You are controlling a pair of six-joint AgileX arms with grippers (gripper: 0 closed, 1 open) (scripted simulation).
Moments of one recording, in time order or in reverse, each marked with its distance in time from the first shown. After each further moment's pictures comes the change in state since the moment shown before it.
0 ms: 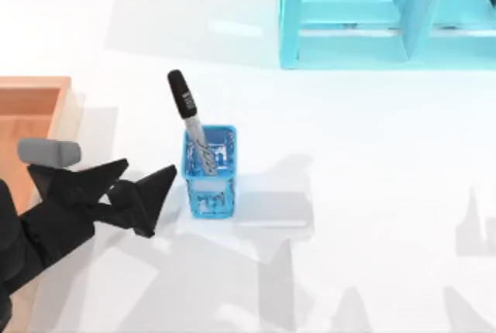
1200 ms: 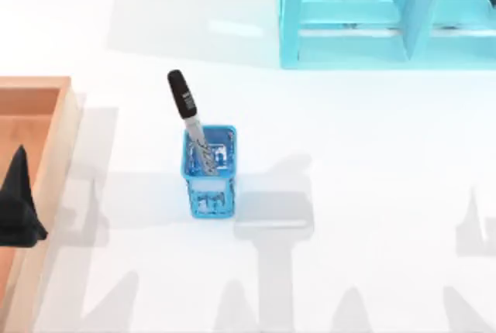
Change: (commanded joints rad) left arm 0.191 -1.497 -0.130 -1.149 -0.443 0.380; right arm 0.000 0.000 0.000 0.000 0.000 0.000
